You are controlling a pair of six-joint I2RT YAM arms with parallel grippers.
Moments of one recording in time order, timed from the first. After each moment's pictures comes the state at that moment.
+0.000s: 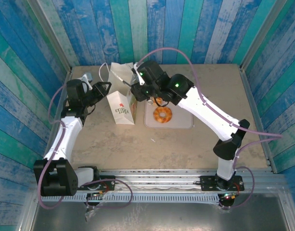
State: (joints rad) left arm 0.03 1.20 0.91 -0.10 0.50 -0.71; right arm 0.93 1.85 2.14 -0.98 0.13 0.31
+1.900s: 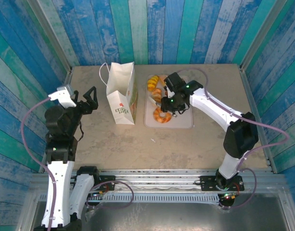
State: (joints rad) left arm 0.03 0.63 0.86 -0.27 0.20 -0.38; right arm 0.61 1.77 1.55 -0.94 -0.09 0.43
